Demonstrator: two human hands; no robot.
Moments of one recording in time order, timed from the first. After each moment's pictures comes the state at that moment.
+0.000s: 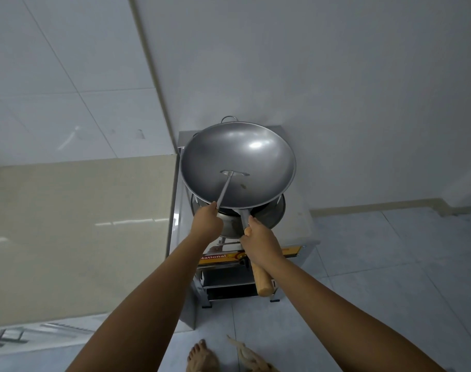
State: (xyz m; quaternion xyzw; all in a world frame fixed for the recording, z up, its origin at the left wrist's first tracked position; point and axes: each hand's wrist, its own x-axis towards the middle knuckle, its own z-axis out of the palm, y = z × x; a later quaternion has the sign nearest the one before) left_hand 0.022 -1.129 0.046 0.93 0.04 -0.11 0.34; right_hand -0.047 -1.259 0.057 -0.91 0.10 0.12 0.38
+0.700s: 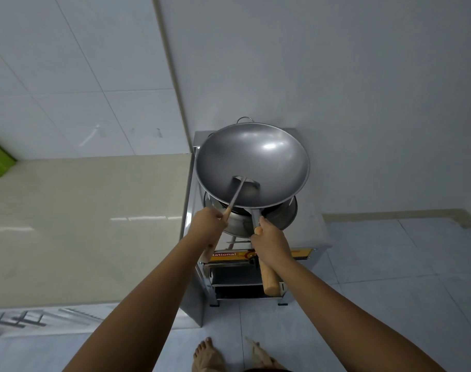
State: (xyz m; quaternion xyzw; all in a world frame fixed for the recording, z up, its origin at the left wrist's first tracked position) left_hand 0.013 -1.101 0.052 0.95 0.04 -0.13 0.30; right_hand -0.051 -1.256 0.059 -0.89 0.13 0.12 0.43
